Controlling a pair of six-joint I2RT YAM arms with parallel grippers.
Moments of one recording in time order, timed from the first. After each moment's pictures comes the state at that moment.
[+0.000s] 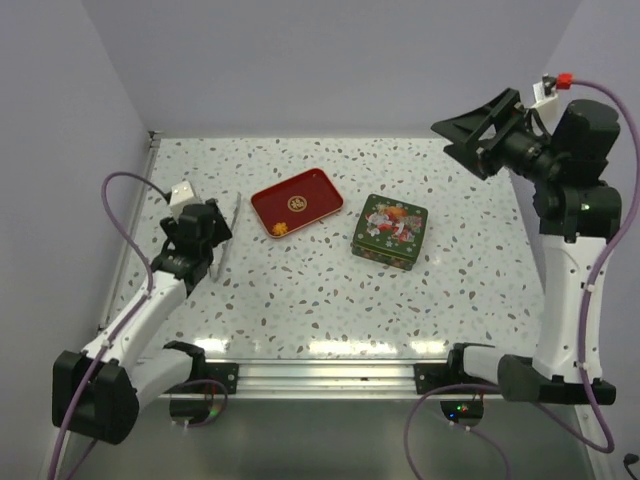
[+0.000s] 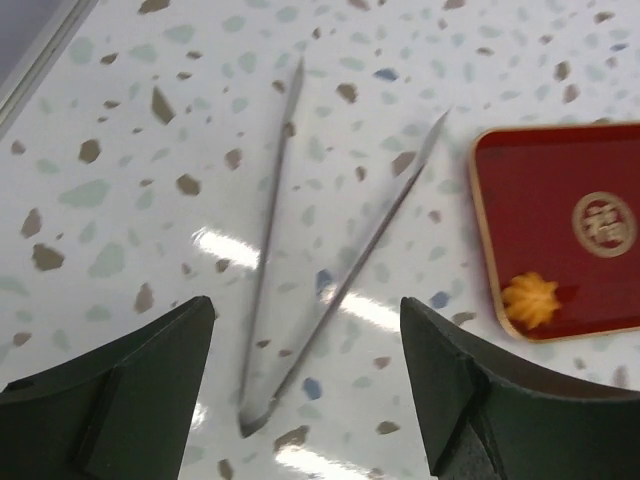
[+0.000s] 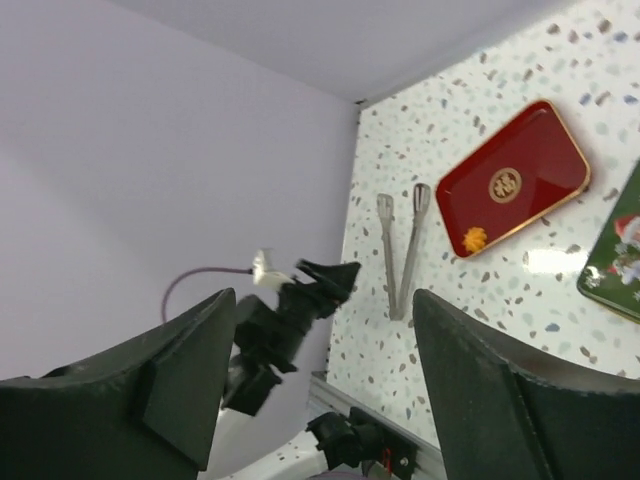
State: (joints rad) left arm -0.25 1.11 0.81 -0.31 -0.47 -0.51; right arm -0.08 1.23 1.74 -0.80 -0.63 0.91
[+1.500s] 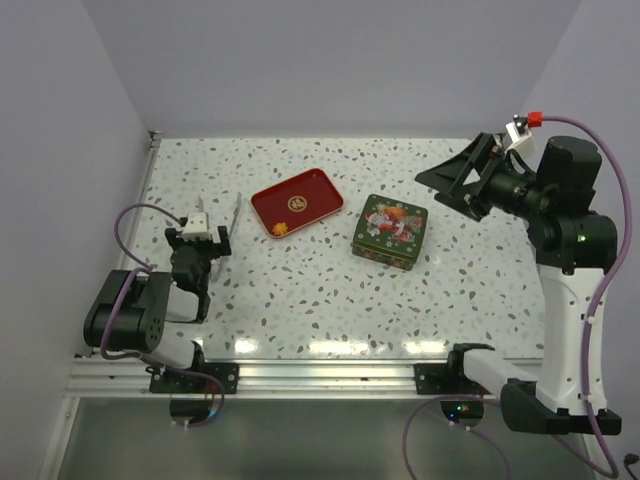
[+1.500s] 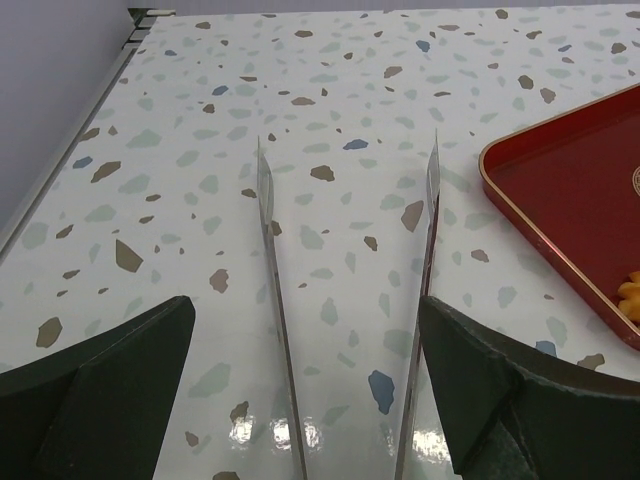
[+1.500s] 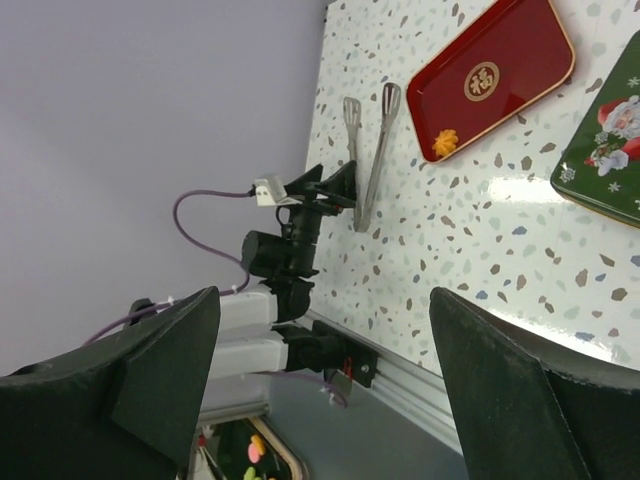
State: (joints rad) left arm -0.05 1.51 0.16 1.25 -0.16 0.05; right arm -0.02 1.09 1.67 -1.00 -0.69 0.75
